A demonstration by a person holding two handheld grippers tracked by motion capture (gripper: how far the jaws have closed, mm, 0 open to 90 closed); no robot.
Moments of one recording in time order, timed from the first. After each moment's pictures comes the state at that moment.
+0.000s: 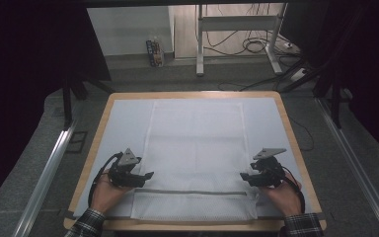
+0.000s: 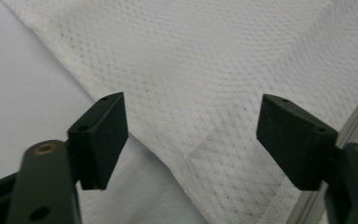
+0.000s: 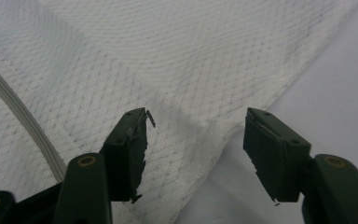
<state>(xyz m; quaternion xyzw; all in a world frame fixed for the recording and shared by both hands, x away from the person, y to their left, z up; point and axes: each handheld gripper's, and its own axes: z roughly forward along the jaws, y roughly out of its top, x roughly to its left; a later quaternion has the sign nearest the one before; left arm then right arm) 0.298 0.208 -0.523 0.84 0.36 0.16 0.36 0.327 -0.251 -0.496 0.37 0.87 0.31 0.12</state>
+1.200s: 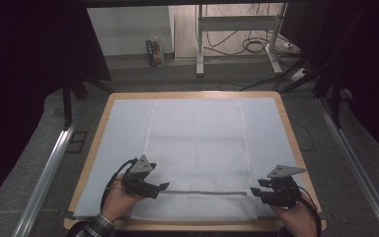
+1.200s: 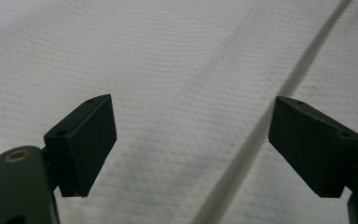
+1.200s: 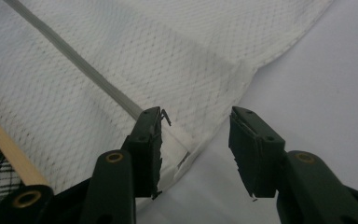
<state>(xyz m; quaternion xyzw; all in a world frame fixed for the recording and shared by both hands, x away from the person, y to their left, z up) 0.278 0.165 -0.515 0.85 0.31 0.12 0.40 0.267 -0.276 -0.484 0.38 0.86 0.33 0.12</state>
